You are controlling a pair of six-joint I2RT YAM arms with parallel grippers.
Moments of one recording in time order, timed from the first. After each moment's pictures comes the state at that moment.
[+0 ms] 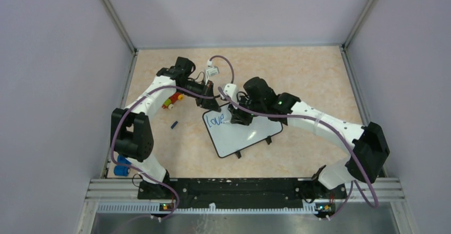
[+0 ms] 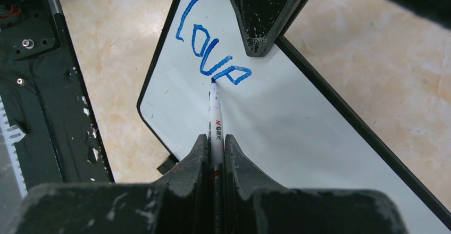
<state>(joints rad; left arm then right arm) -0.28 1.68 1.35 -0.88 1.07 0.39 0.86 1.45 1.20 -0.47 -0.31 -0.24</state>
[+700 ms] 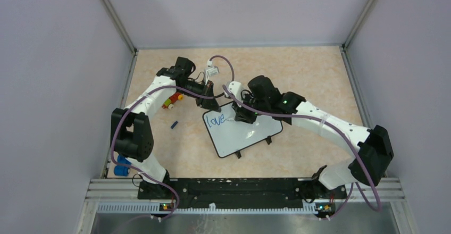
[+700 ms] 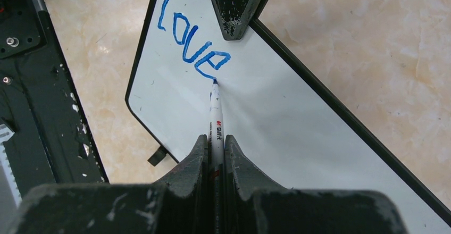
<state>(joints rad) -0.28 1.68 1.35 -0.88 1.08 0.39 0.84 1.41 1.19 -0.49 -0.28 -0.25</state>
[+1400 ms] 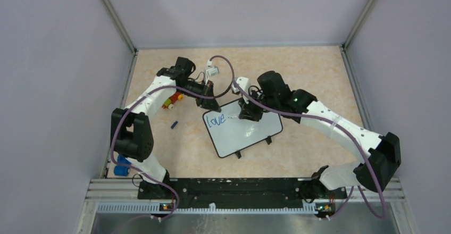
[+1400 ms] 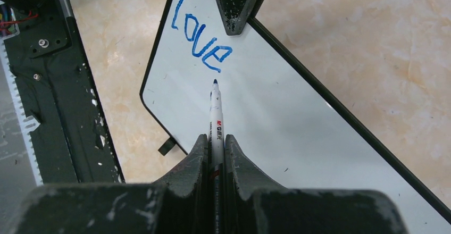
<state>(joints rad) -0.28 1.68 1.35 -0.89 1.08 0.39 0.79 1.35 1.21 -0.56 -0.37 -0.26</state>
